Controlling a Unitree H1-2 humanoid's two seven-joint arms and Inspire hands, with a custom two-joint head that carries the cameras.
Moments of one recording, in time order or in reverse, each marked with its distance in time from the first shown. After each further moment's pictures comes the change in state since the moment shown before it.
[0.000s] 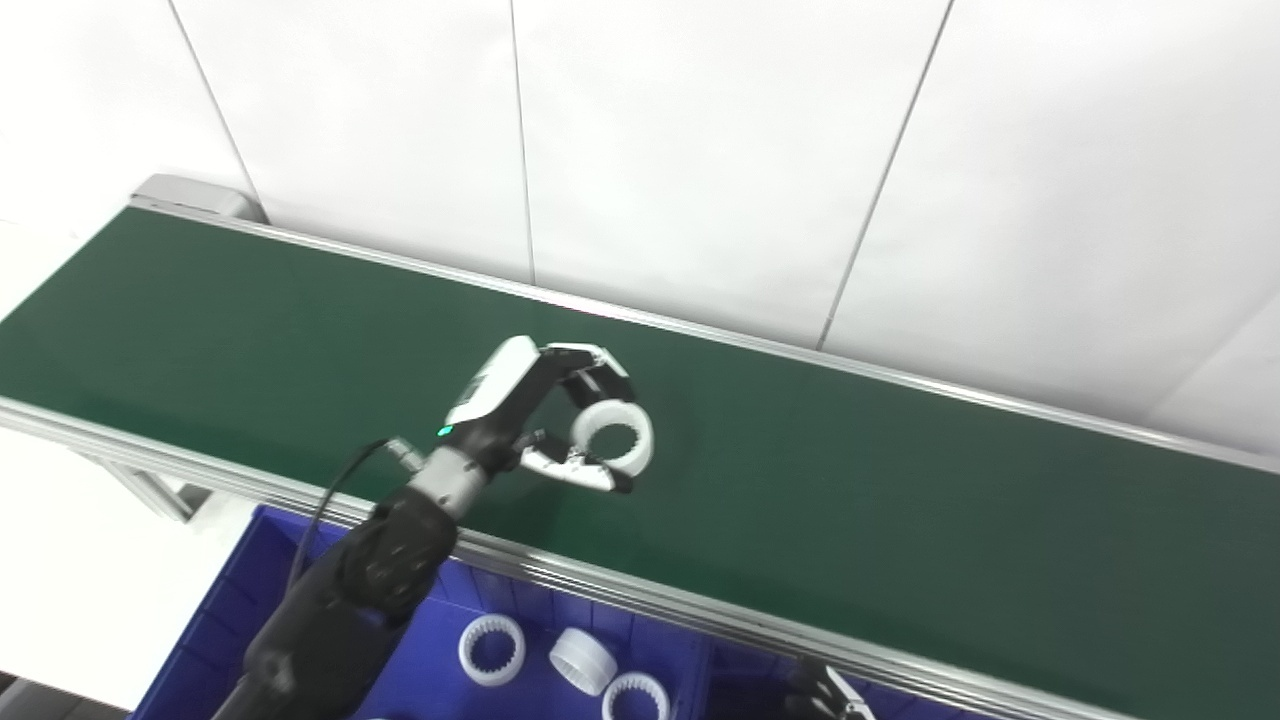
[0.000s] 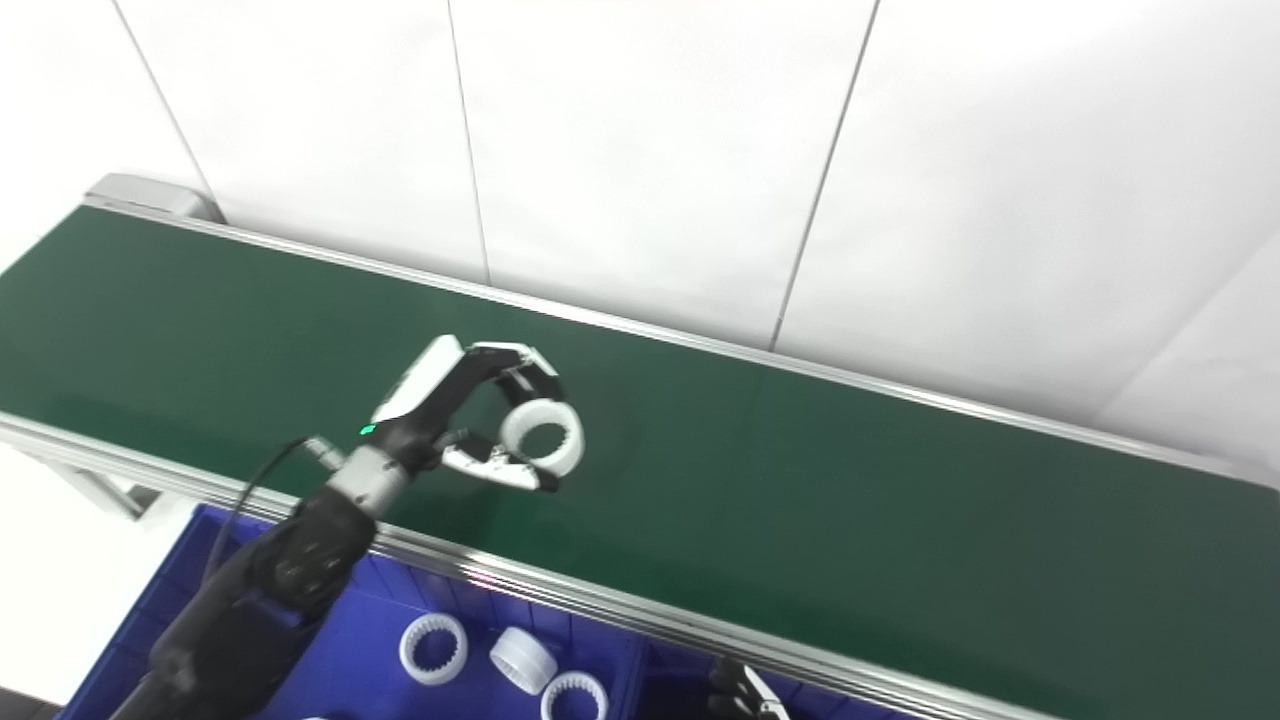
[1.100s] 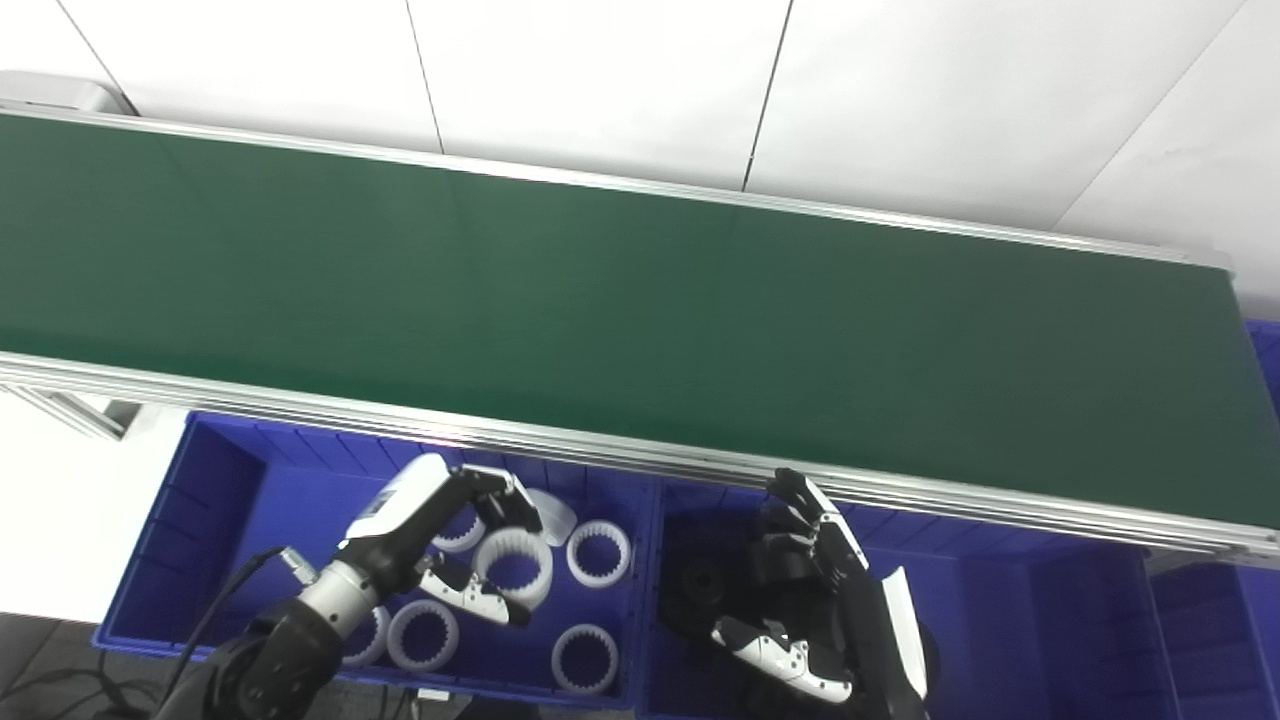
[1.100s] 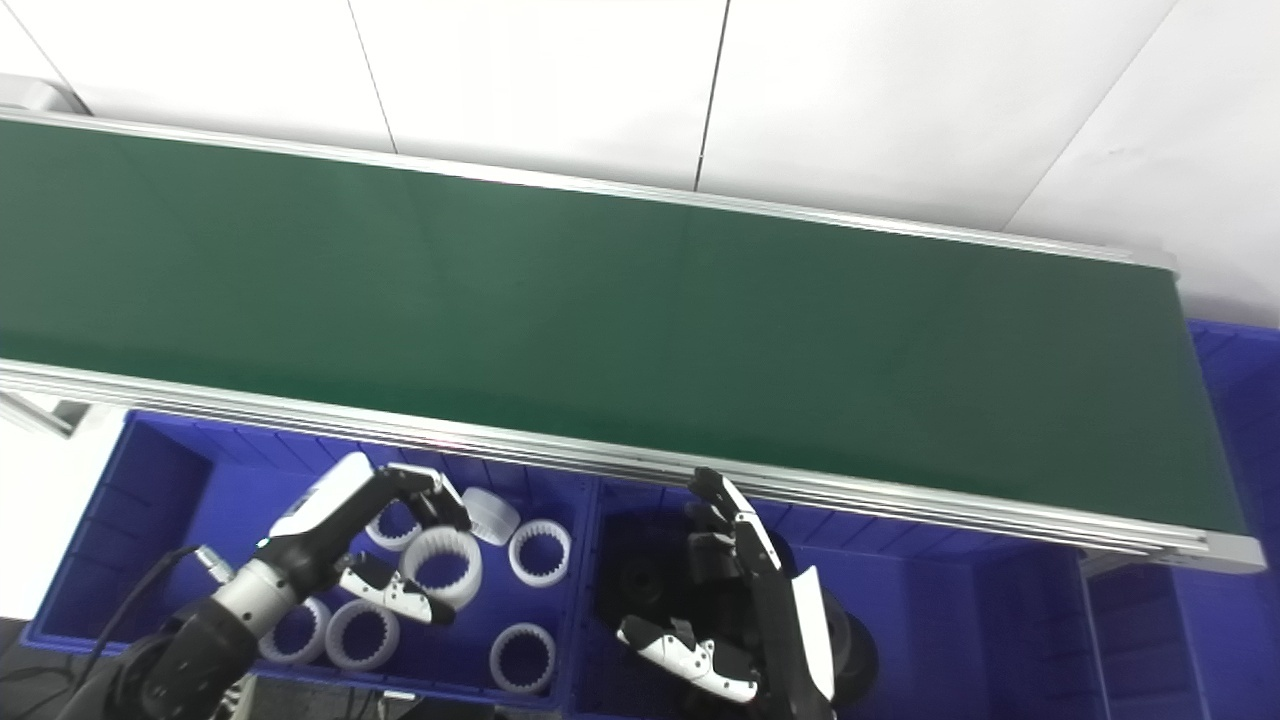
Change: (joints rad) left arm 0.282 0.080 -0.106 -0.040 0.169 0.074 -0.251; right arm 0.109 0.155 -0.238 -0.143 -0.025 0.000 0.273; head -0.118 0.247
